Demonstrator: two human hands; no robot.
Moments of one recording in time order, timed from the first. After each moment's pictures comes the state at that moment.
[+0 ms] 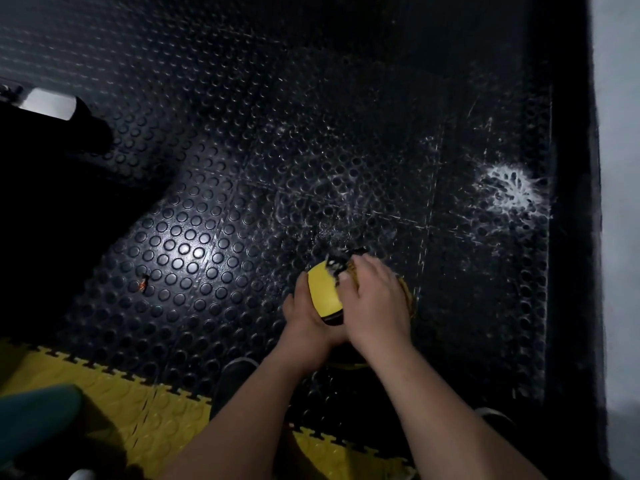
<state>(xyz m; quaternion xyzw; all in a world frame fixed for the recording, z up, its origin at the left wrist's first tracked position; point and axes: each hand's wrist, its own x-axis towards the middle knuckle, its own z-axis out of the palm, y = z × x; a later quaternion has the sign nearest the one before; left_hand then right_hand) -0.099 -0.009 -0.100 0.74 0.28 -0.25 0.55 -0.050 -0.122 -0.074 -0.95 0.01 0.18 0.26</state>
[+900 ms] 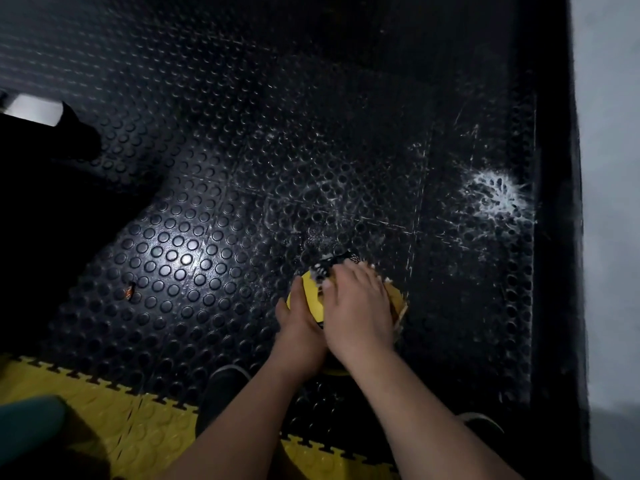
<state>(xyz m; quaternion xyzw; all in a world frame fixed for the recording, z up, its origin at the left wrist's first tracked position) -0.096 -0.023 -0.100 0.76 0.28 -0.25 0.54 -0.049 -0.119 -0.063 -0.96 -0.02 0.18 0.22</state>
